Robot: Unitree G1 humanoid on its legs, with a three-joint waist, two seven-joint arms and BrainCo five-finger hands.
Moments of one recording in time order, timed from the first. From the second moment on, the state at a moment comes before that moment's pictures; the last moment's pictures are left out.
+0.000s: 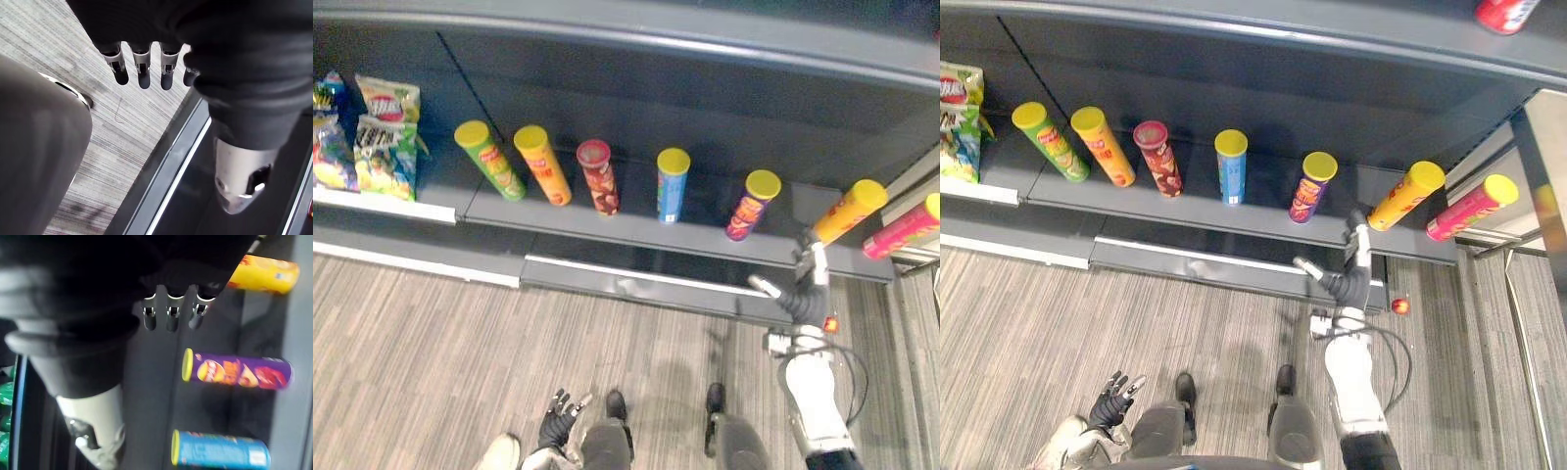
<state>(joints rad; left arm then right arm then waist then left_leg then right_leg) 0.21 0.09 0.06 0.76 -0.41 -0.21 0.00 0.07 -0.10 0.06 0.09 0.04 -0.46 -0.22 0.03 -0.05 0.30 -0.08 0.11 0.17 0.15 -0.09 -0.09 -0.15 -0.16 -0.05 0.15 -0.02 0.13</state>
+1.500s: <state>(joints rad) 0.24 0.04 0.28 0.97 -0.47 -0.21 0.07 0.23 0.06 -0.23 0.97 0.33 -0.19 -0.18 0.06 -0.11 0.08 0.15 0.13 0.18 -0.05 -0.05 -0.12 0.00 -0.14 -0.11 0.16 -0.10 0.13</state>
